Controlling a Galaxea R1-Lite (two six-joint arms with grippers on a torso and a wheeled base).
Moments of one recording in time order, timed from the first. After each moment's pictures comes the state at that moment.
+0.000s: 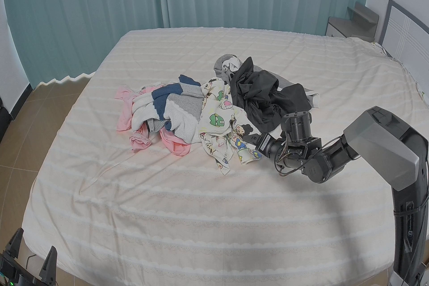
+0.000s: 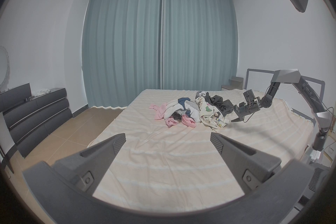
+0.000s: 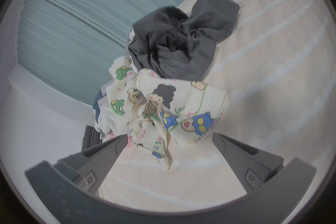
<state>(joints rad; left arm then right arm) 0.00 0.02 -0.02 0.00 -0.02 -0.01 0.43 2.40 -1.31 -0.63 0.05 0.83</state>
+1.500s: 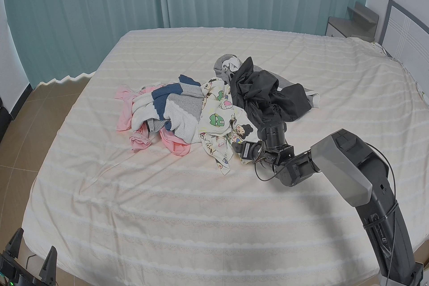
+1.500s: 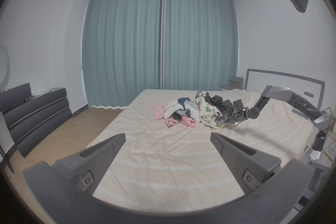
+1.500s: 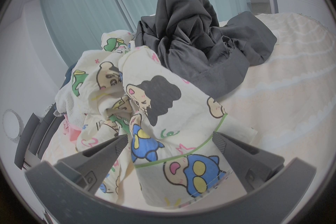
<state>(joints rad) 0.00 0.02 -0.02 0.00 -0.02 -0.02 0.45 2.71 -1.73 -0.59 -0.14 0.40</state>
